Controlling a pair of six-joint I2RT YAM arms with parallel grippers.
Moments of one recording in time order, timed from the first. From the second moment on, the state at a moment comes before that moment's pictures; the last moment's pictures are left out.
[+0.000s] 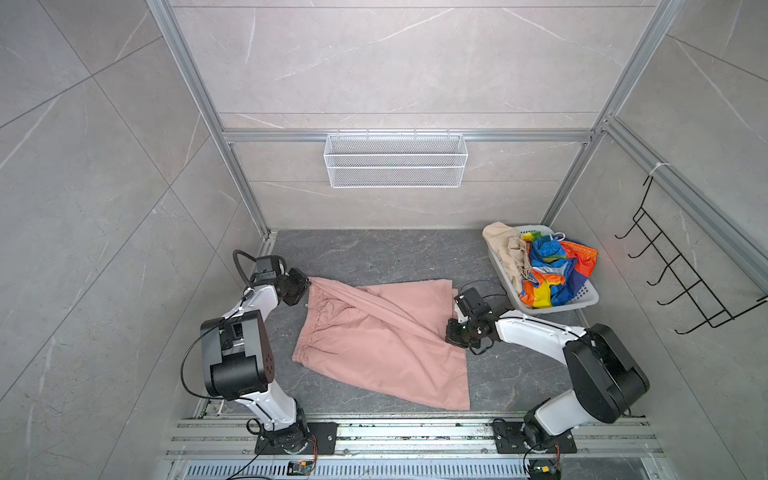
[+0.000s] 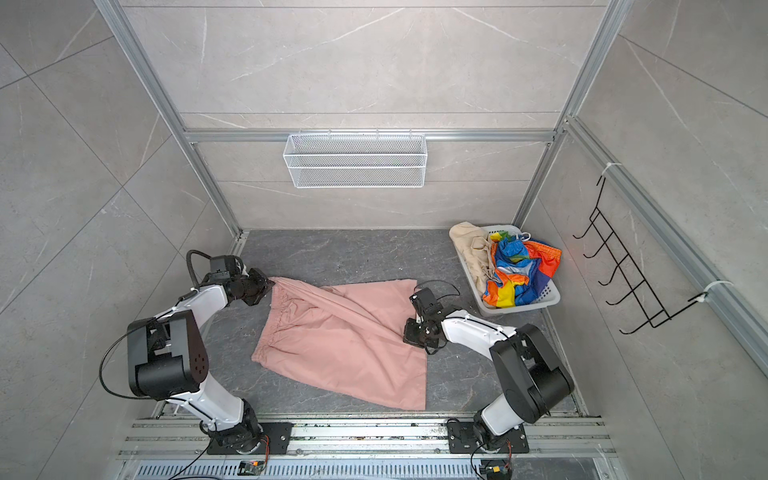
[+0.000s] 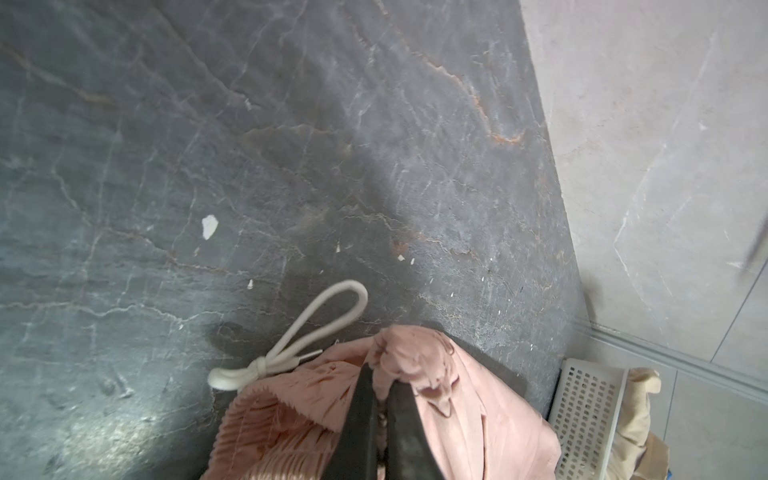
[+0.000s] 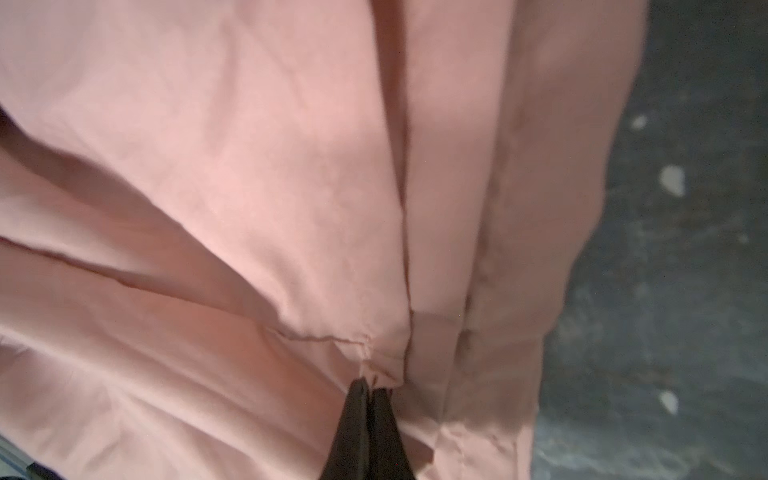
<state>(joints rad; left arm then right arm) 0.20 1.68 1.04 -0.25 0.43 -0.77 0.49 1.59 0.80 -0.41 -0.19 0.69</state>
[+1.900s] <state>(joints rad) -0.03 1.84 1.38 -0.32 0.63 -1.16 0.23 1.44 0.81 -0.49 -0.16 0.51</state>
